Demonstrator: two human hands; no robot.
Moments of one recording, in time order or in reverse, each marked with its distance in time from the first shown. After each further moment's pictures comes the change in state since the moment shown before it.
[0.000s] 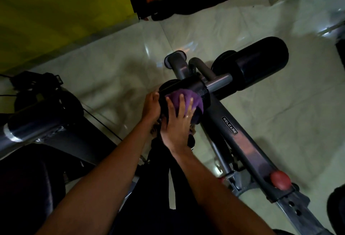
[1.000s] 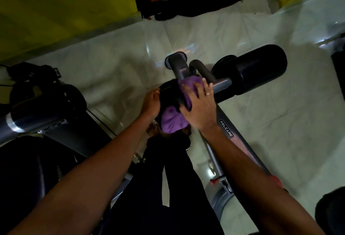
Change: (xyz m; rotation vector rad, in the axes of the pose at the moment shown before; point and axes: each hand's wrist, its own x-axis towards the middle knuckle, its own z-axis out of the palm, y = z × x) left_hand 0.000 0.016 -0.005 0.066 -0.080 -0.011; right_hand 0.075 0.073 -0.062 -0.296 -0.047 -0.303
